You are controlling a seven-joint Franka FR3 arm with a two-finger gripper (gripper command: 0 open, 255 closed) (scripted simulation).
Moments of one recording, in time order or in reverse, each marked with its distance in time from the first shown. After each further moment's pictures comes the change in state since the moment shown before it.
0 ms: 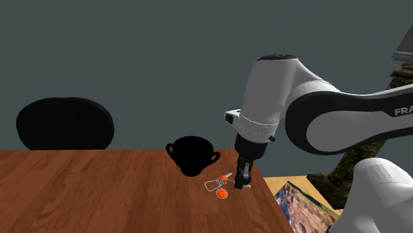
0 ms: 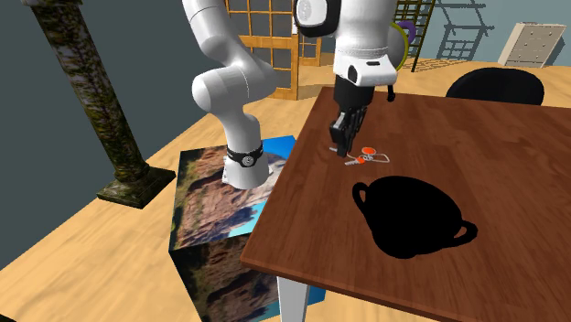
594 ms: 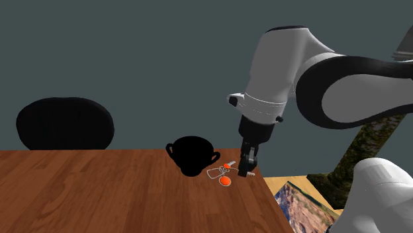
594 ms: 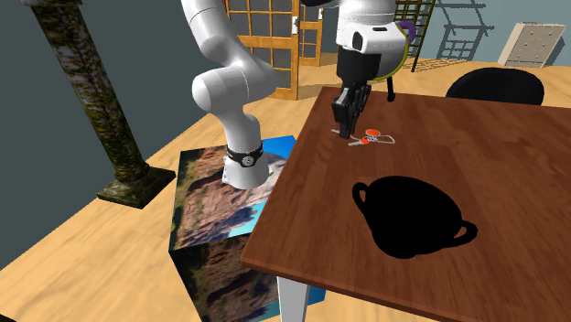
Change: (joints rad) arm -0.003 -0.040 -0.012 0.099 -0.009 -0.139 0.001
